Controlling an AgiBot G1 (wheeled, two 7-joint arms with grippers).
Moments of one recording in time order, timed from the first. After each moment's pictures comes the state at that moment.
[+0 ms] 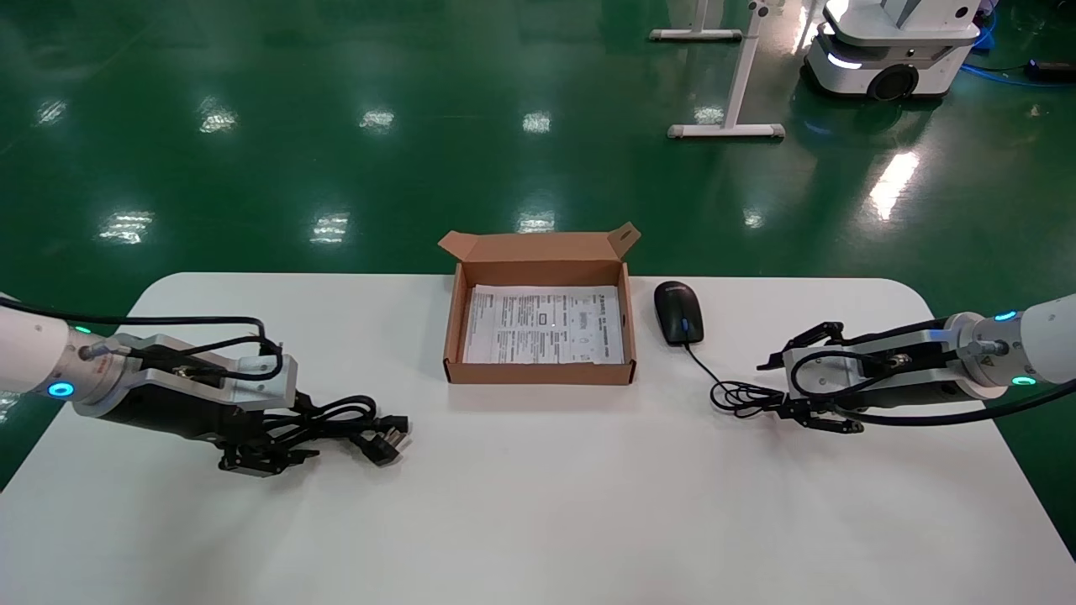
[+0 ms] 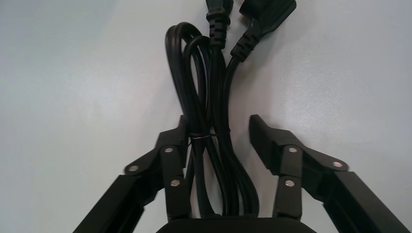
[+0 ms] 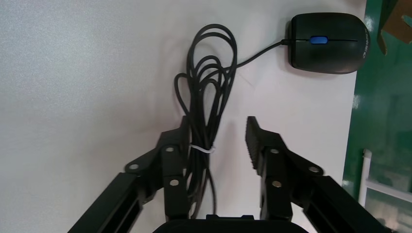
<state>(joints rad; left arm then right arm) -1.78 1.07 1.00 -0.01 1.56 1.35 0.52 1.73 -1.08 -0.69 0.02 -1.72 -1.22 -0.84</state>
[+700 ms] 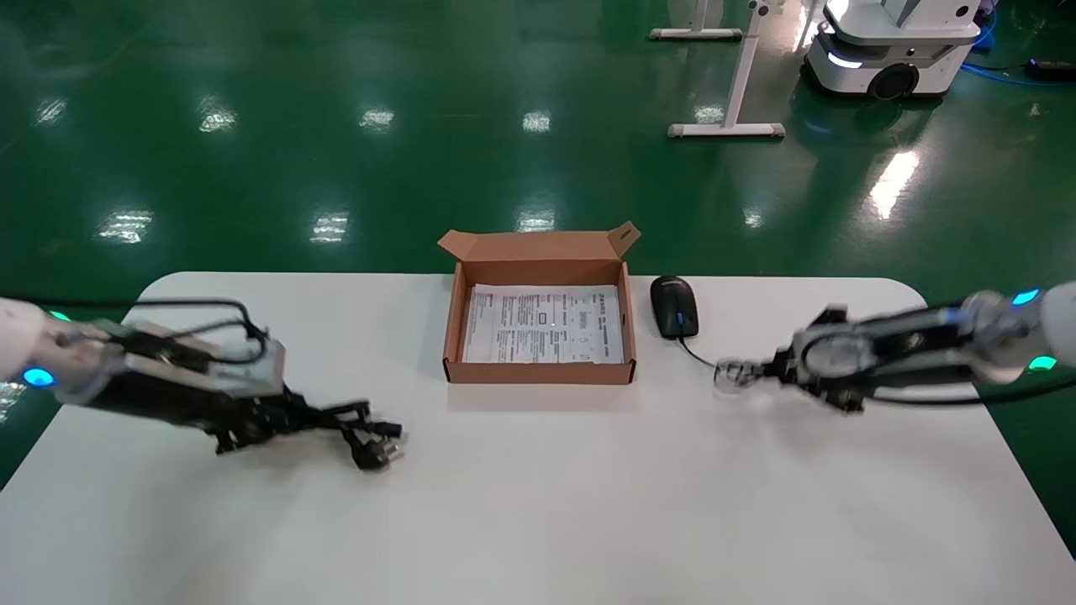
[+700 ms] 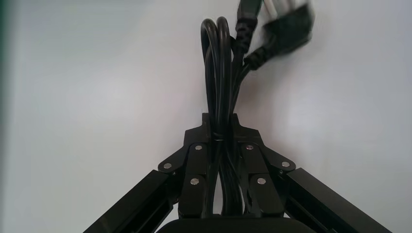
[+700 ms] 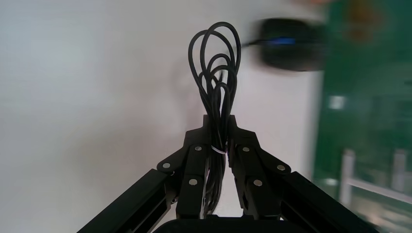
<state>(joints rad) -1.84 1.03 0.98 -0.02 1.53 1.37 0.54 1.80 -1.06 -0.67 0.04 -1.69 -1.23 -0.83</state>
